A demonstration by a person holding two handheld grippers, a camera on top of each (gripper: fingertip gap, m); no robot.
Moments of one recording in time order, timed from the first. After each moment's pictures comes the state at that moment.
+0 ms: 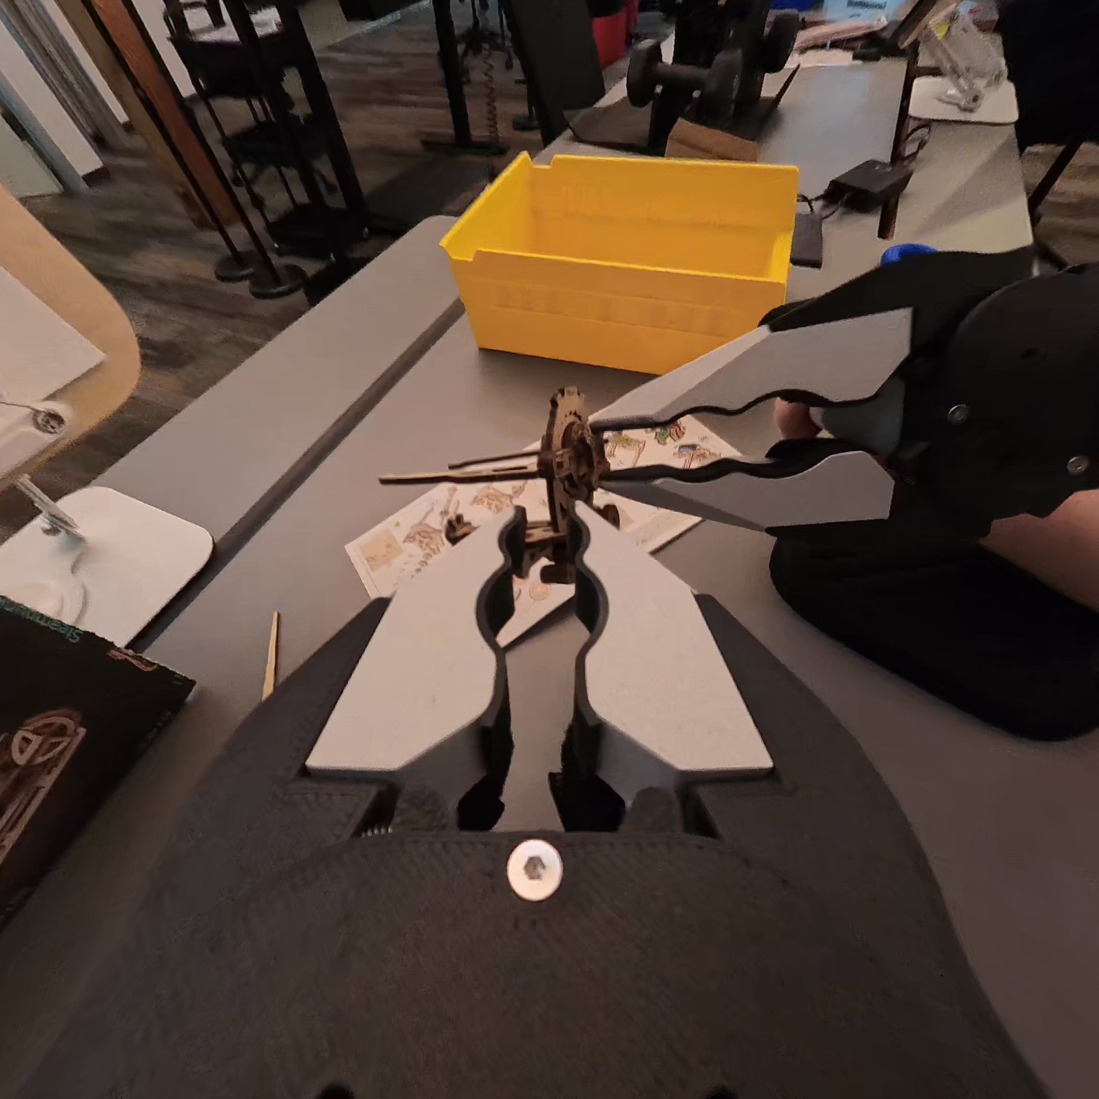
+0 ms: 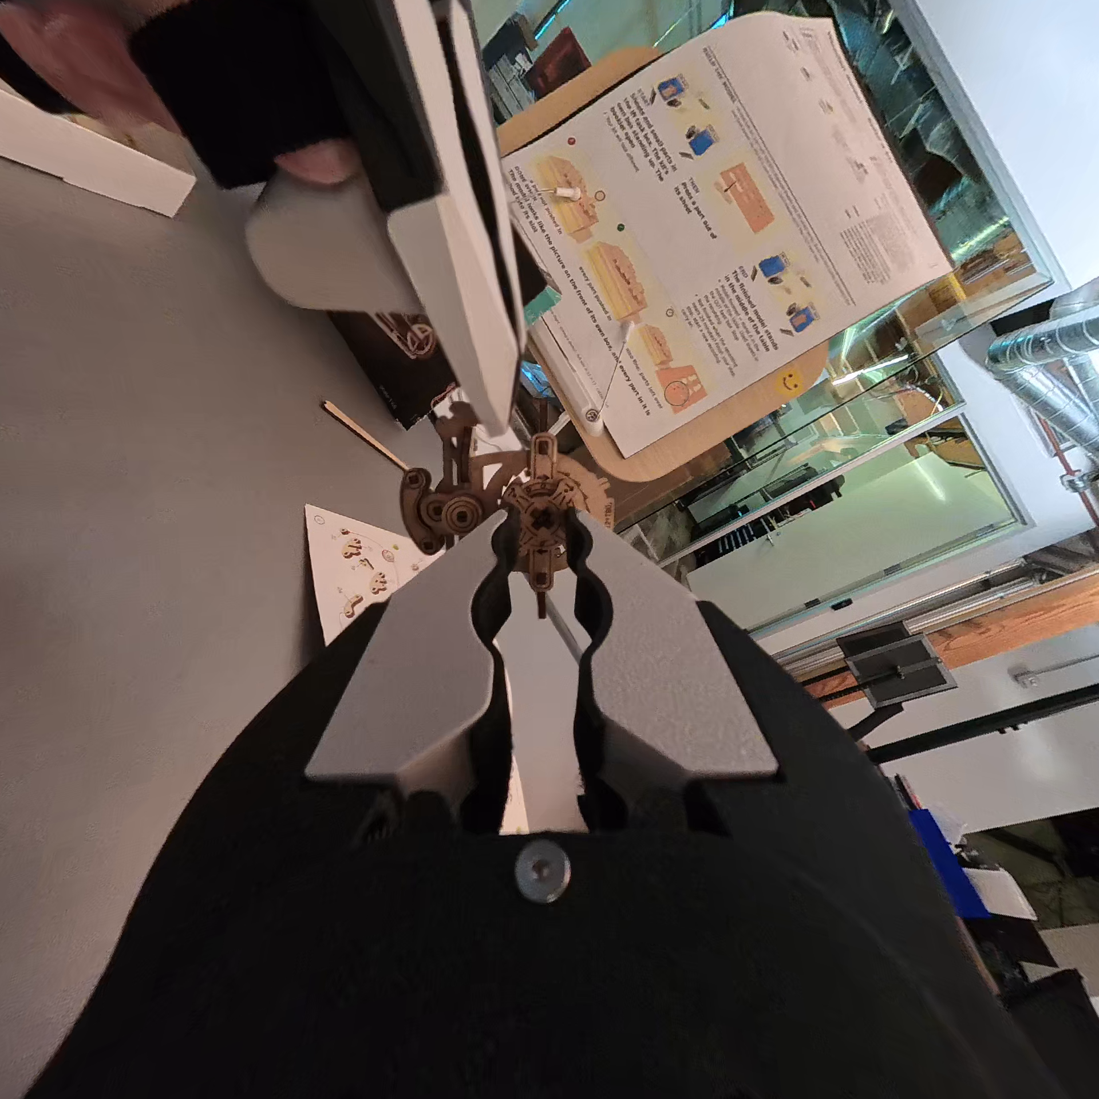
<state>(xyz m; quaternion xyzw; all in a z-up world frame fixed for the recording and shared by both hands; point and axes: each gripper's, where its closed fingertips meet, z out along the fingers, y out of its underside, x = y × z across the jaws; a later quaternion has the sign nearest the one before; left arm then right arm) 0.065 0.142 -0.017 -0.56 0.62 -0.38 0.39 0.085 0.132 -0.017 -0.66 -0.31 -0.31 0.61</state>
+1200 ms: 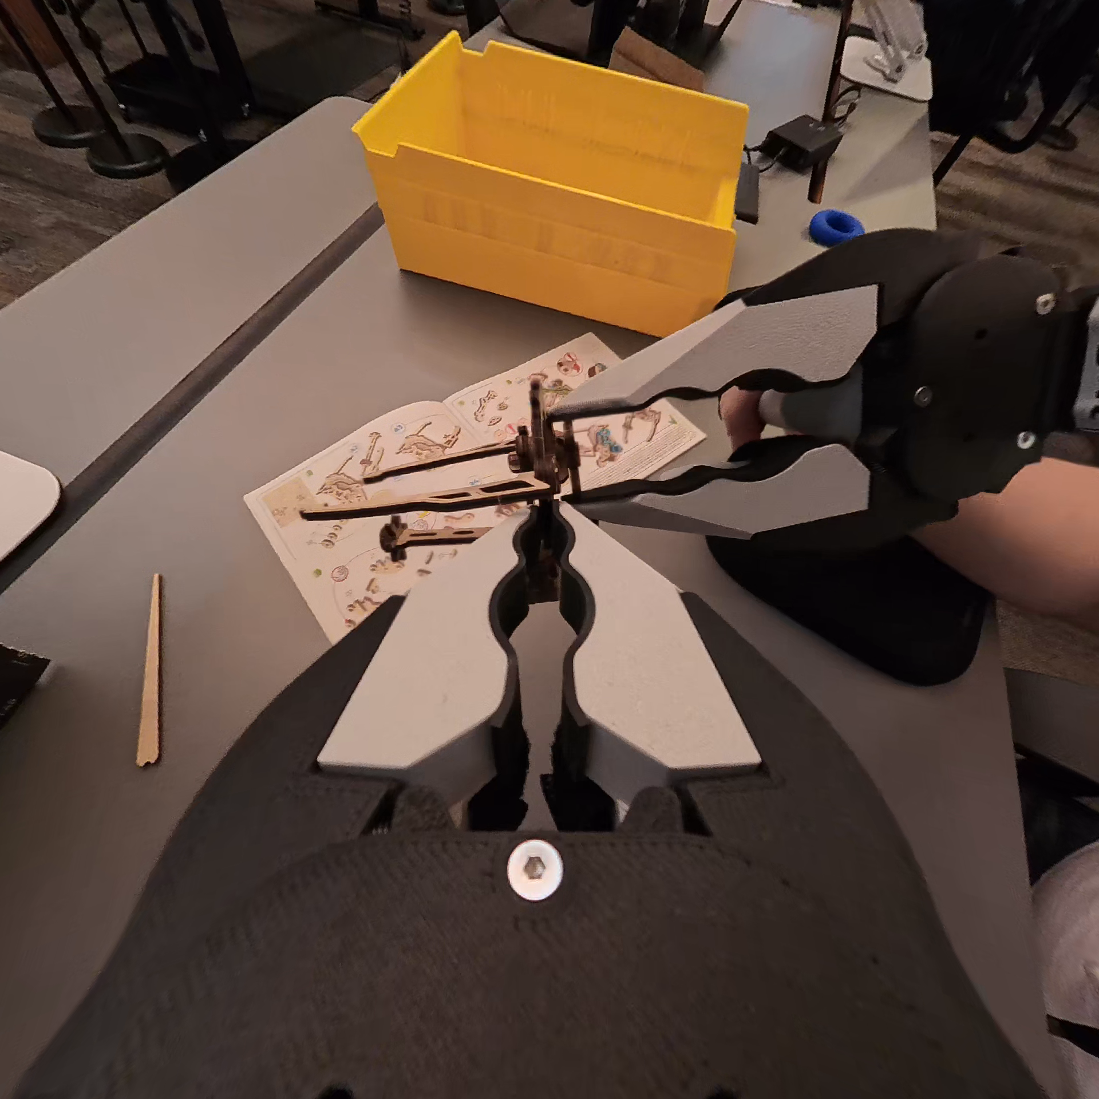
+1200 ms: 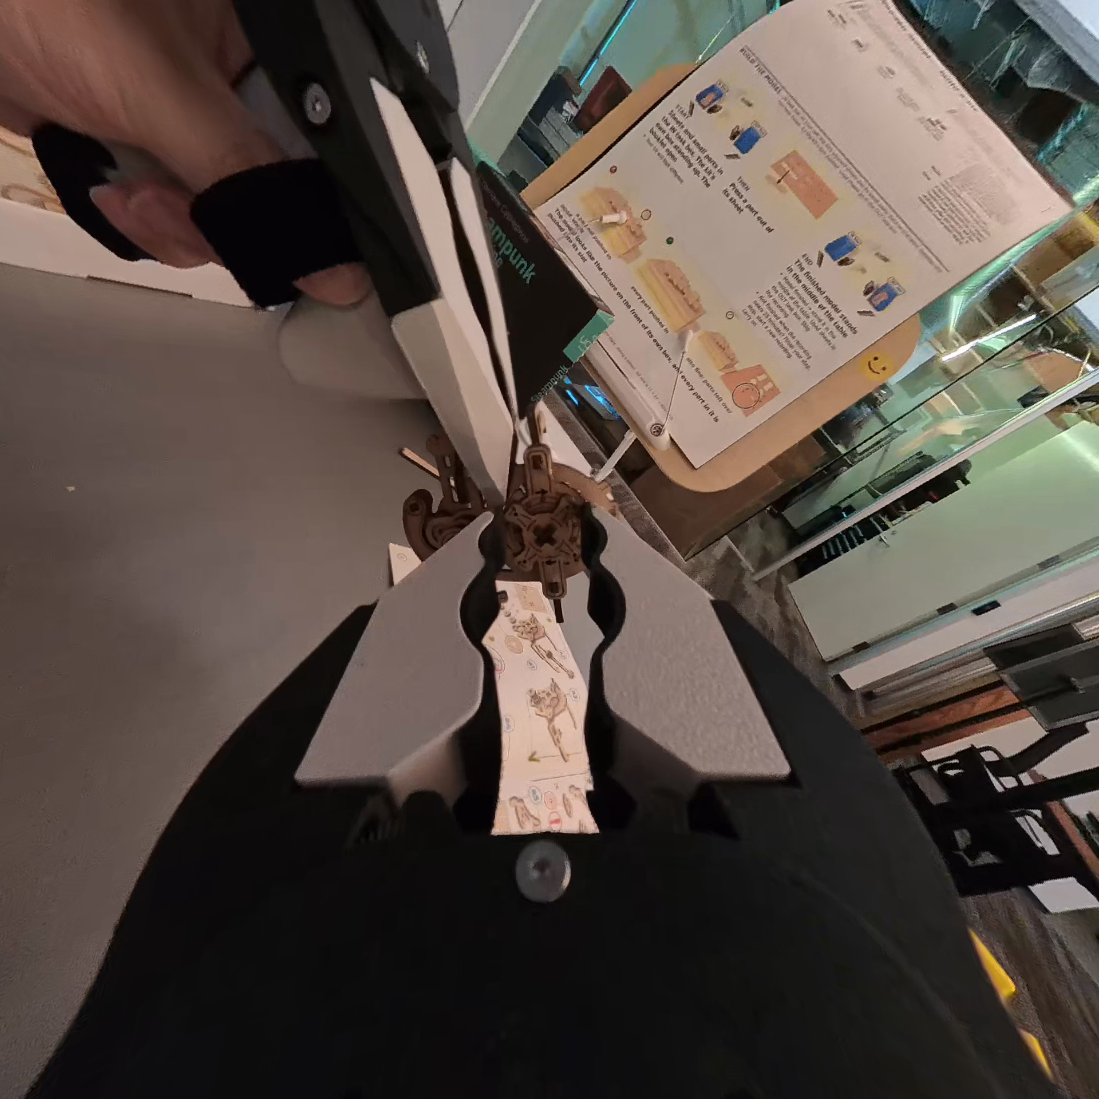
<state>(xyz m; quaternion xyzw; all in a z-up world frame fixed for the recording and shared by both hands) 0.064 0.129 -0.040 -0.59 0.63 -0.41 0.30 0.069 0.134 -0.025 -0.68 -0.30 -0.21 0.63</state>
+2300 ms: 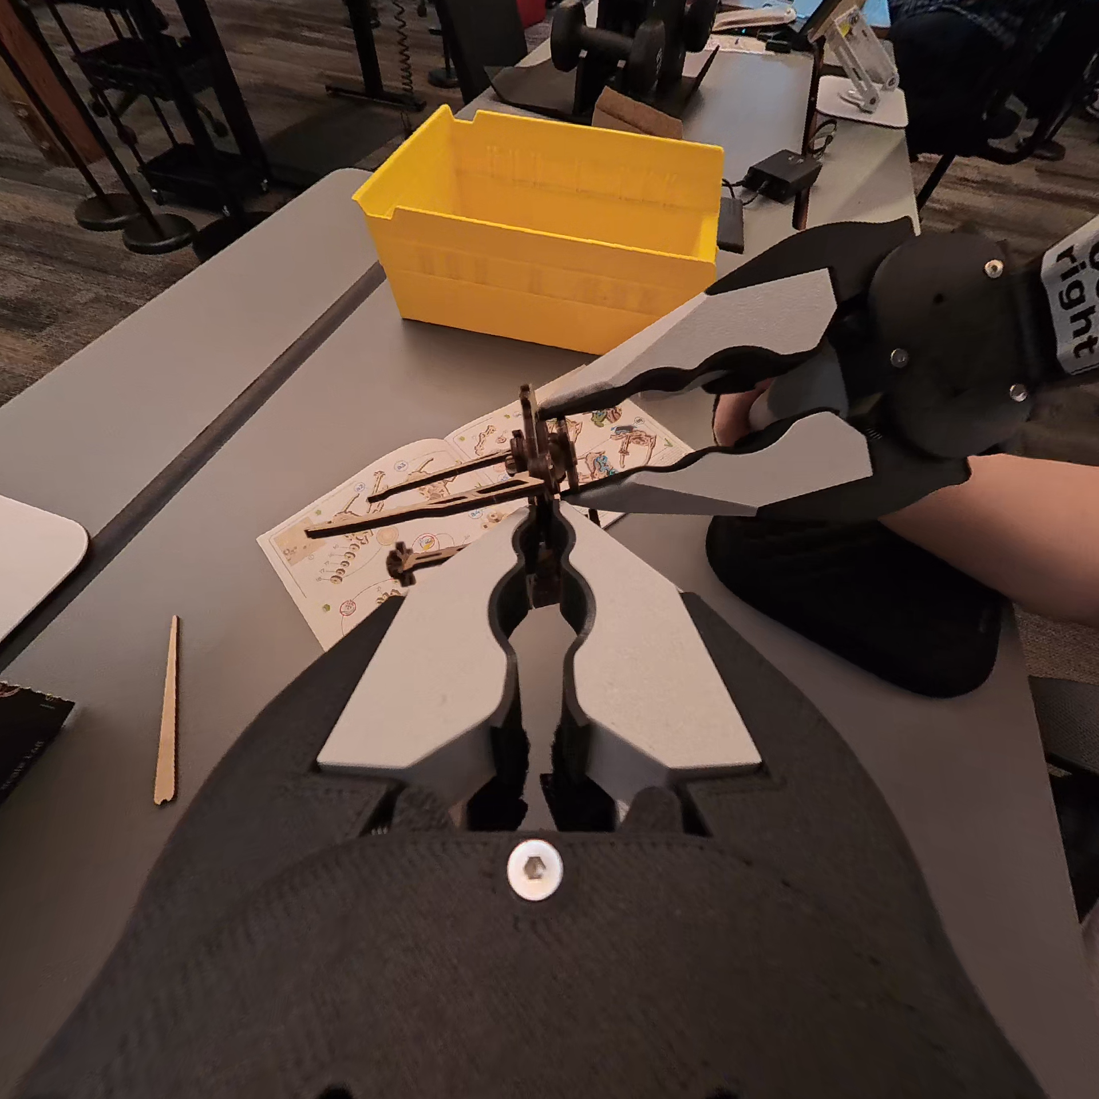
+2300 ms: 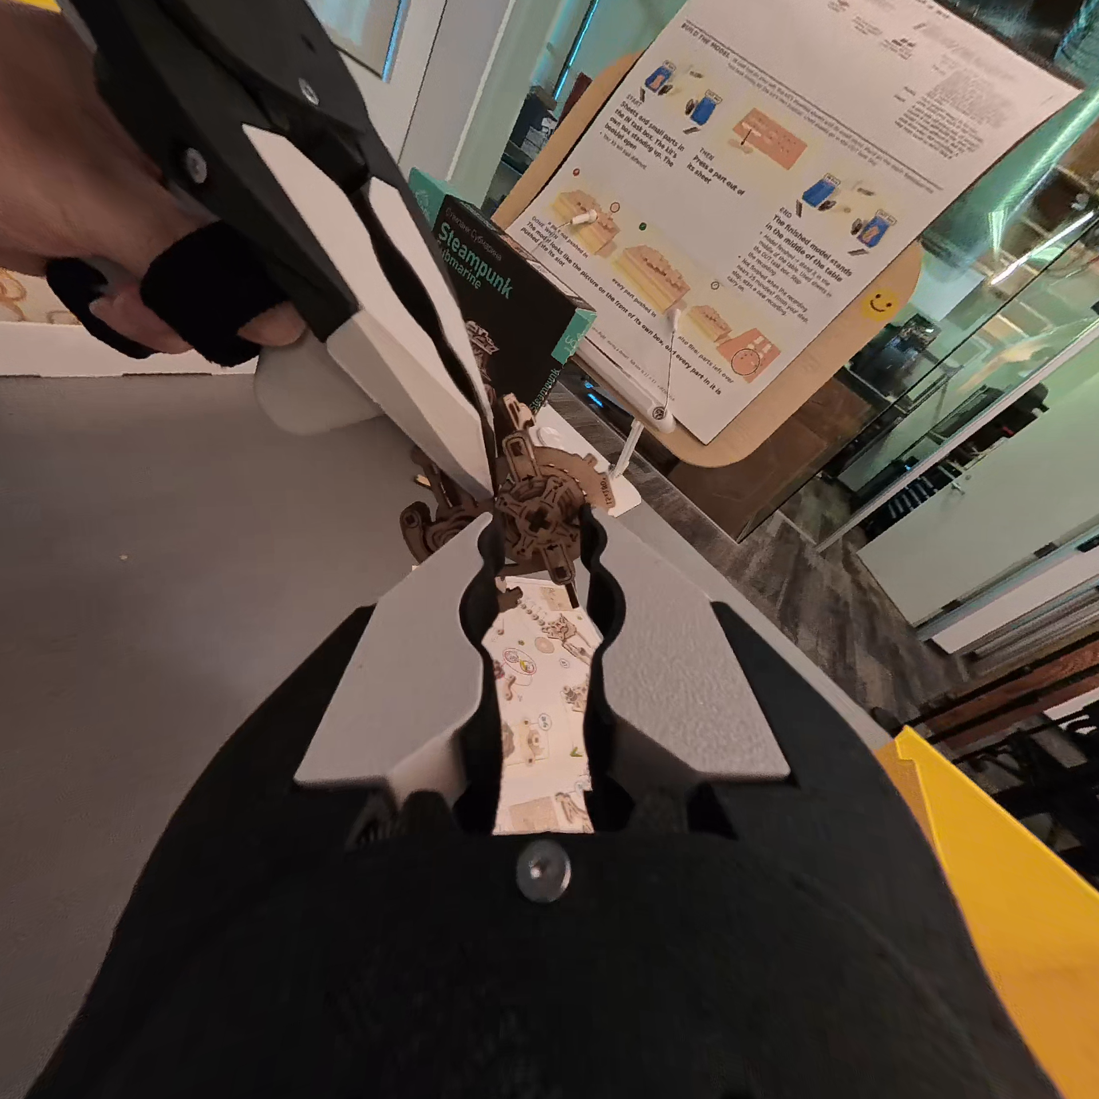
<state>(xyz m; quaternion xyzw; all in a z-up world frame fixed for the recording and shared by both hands) 0.066 0.124 -0.030 -0.56 0.64 -0.41 0.33 0.077 0.129 -0.018 -0.70 -0.23 -0.14 0.65</state>
